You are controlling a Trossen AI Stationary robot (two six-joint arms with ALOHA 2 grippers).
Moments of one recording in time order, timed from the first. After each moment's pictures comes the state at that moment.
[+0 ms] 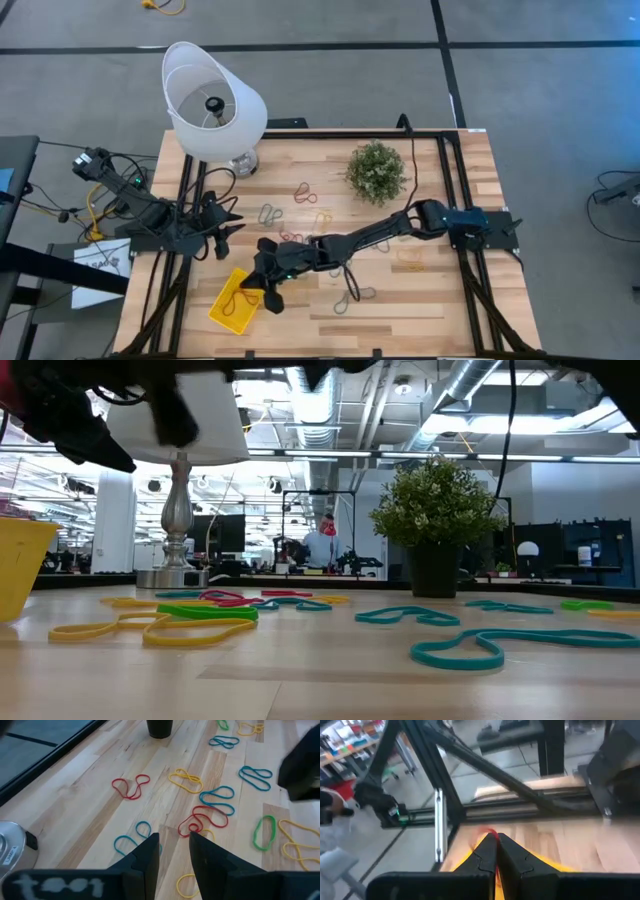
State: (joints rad) left arm -0.61 0.64 0.47 -0.65 -0.77 -0.67; right arm 0.27 2.38 1.90 0.24 -0.10 0.24
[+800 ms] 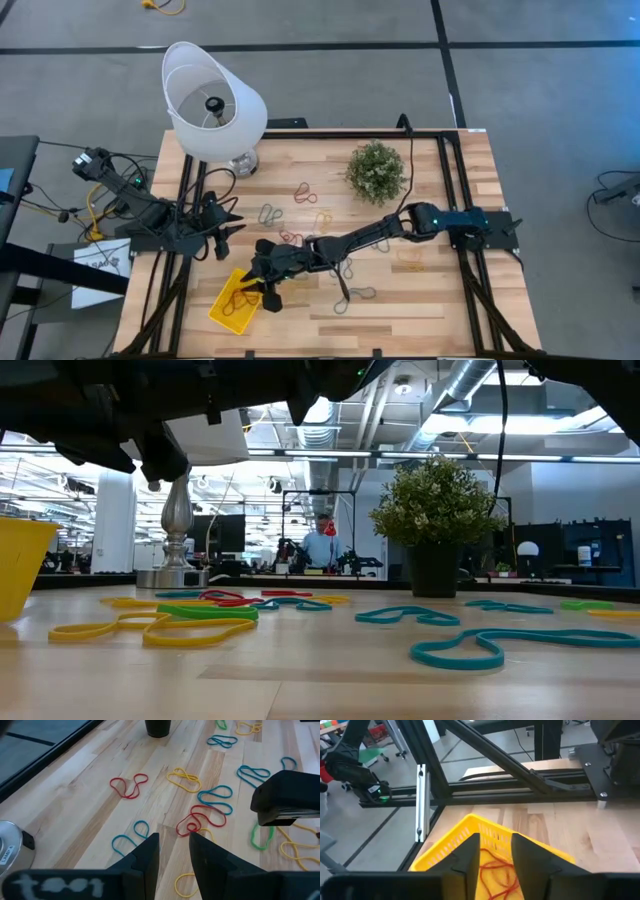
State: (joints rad) left arm -0.61 0.64 0.47 -0.64 -0.77 -0.67; right arm 0.26 2.46 1.95 0.20 -0.10 0.18
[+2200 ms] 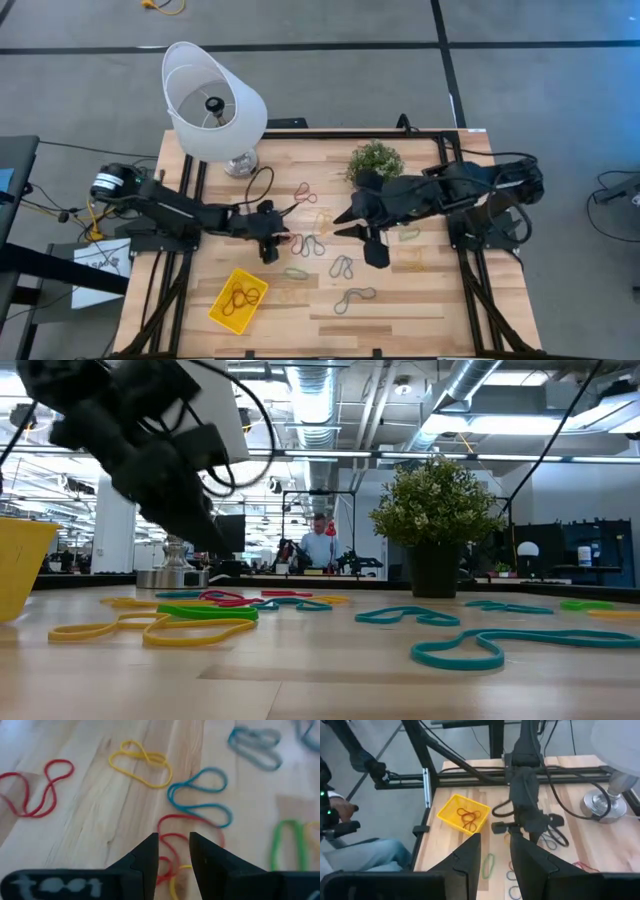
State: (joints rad) left arm -0.14 1.42 0.49 0.19 -0.19 -0.24; right arm 0.31 1.60 1.95 -0.92 0.14 0.17
